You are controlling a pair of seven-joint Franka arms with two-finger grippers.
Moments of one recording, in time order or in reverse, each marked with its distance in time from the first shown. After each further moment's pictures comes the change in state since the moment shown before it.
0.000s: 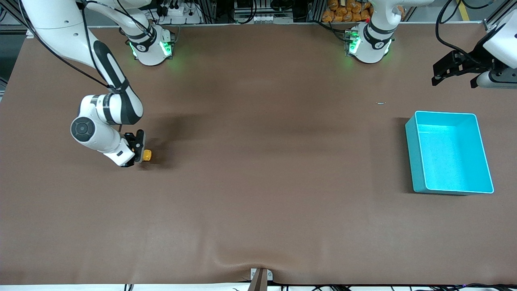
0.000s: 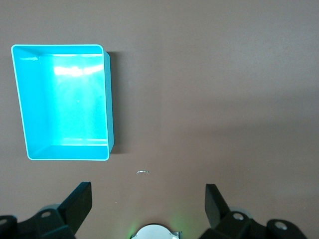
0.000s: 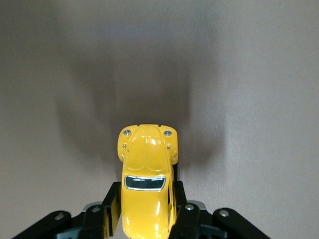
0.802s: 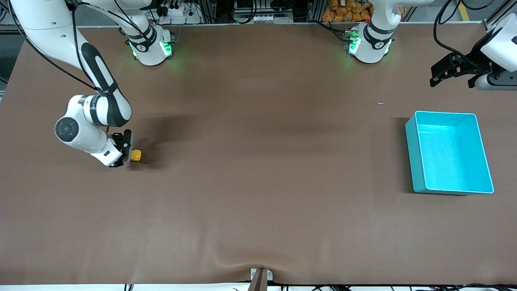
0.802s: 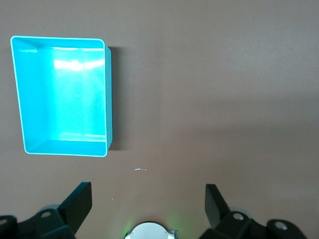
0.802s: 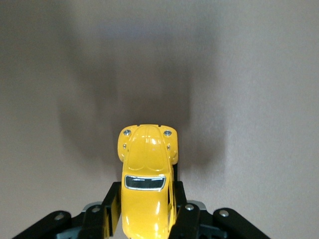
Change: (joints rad) left arm 0.000 0.000 -0.001 -0.012 0.000 0.000 -0.037; right arm -0.081 0.002 -0.001 0.002 -0.001 0.004 -0.090
